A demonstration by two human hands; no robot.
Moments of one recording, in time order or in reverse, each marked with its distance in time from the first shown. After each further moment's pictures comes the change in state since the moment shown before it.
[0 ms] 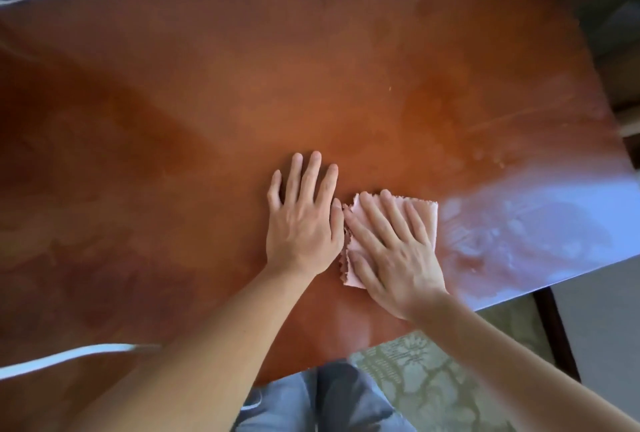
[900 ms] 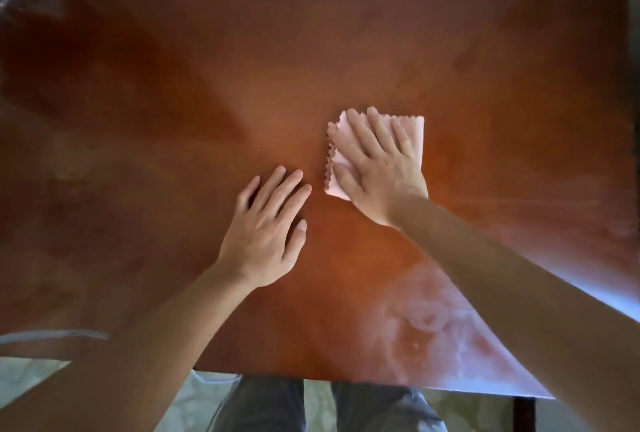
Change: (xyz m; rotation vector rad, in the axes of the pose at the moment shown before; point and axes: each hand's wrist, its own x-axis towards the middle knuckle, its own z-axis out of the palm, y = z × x) left_hand 0.003 0.006 -0.002 0.040 -0.002 -0.067; right_hand 0.175 0.088 -0.041 -0.086 -0.252 -0.232
